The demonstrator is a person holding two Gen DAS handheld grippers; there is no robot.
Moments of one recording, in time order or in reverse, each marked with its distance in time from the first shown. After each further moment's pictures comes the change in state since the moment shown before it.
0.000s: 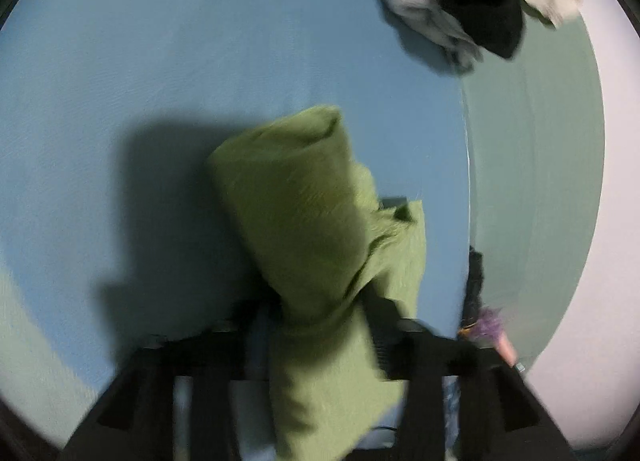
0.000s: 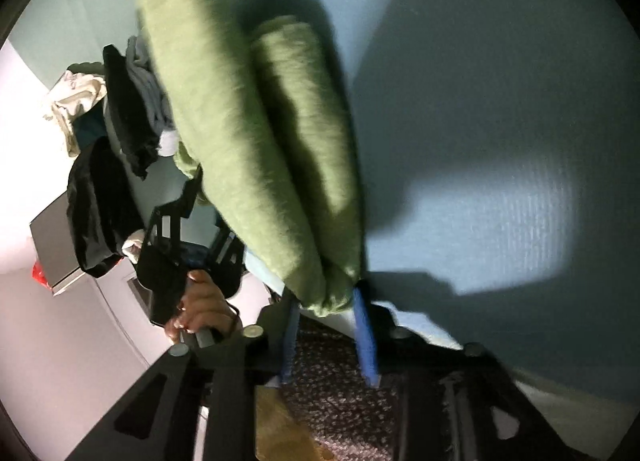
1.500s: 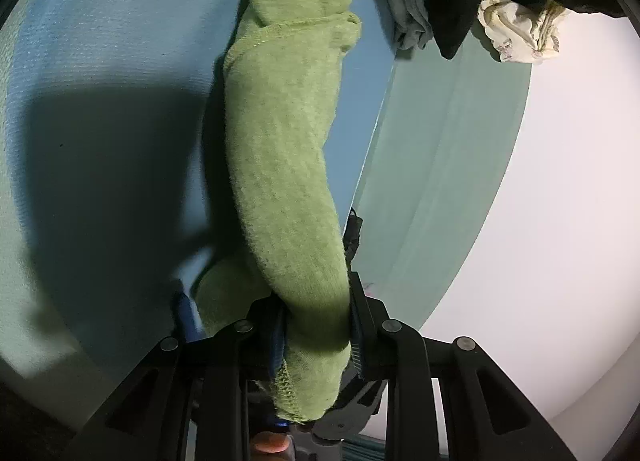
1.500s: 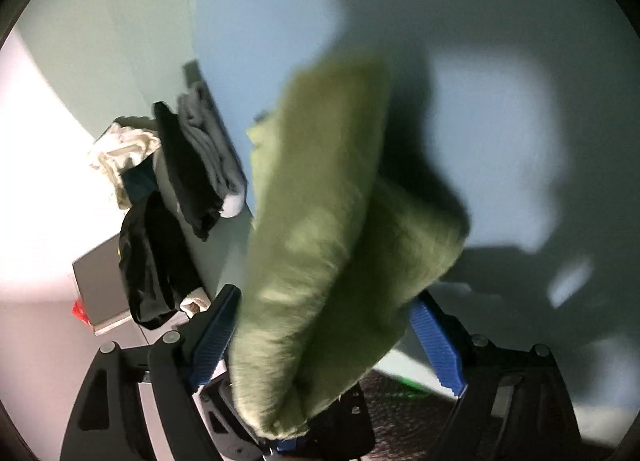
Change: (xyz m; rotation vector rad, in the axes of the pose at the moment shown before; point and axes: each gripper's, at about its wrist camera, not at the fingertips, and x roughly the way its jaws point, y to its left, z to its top) left arm 0.033 -0.018 -0.083 -0.246 0.072 -0.465; right arm -0.005 0.039 0.020 0.072 -0.193 0.184
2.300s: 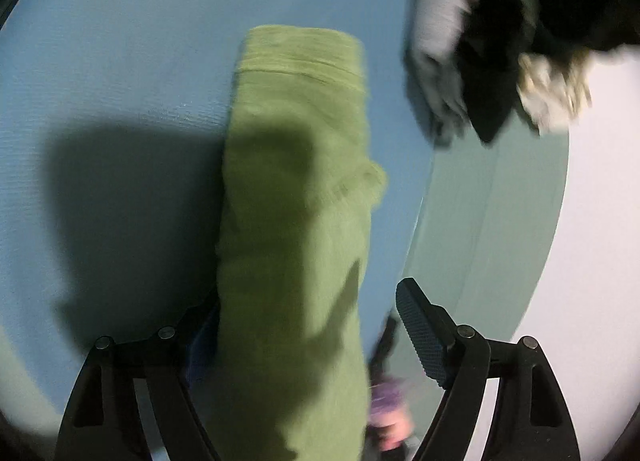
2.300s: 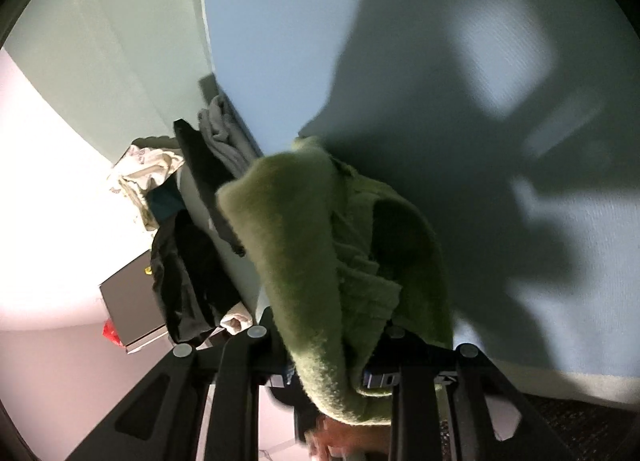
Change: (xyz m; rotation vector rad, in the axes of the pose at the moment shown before) left arm 0.029 -0.017 0.094 -0.057 -0.273 0.167; right arm 0.028 0.052 -0.001 0.080 -0.068 0.100
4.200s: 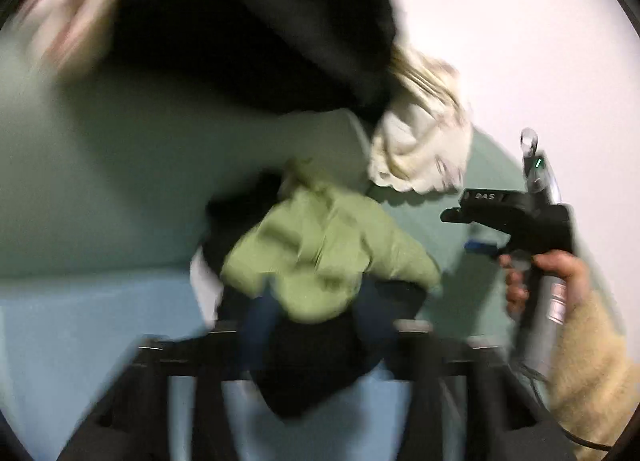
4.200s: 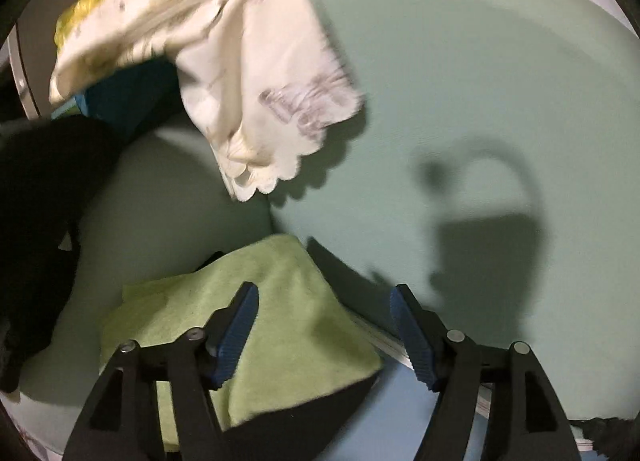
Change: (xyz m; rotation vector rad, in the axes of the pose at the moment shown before) left arm 0.069 -0.304 0.100 0.947 -0.653 0.167; right arm 1.029 0.659 0.036 -1.476 -0.250 -0.830
